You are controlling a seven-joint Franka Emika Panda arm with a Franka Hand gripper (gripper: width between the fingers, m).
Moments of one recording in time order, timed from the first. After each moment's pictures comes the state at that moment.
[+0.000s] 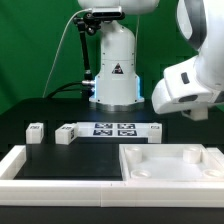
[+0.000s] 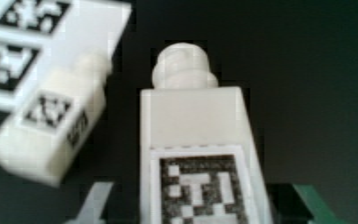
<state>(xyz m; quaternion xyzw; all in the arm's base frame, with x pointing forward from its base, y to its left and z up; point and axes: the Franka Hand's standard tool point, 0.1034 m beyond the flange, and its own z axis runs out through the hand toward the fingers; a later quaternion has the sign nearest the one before) 0.433 0.148 0.066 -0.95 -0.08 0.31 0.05</state>
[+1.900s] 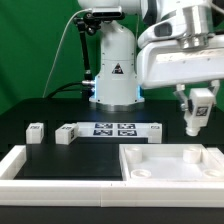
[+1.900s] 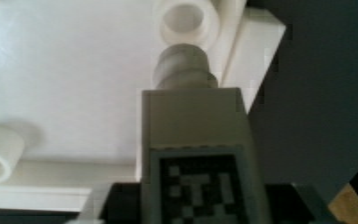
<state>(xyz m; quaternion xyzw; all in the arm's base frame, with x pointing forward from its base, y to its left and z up) 0.535 0.120 0.113 -0.98 -0.09 -0.17 0.05</state>
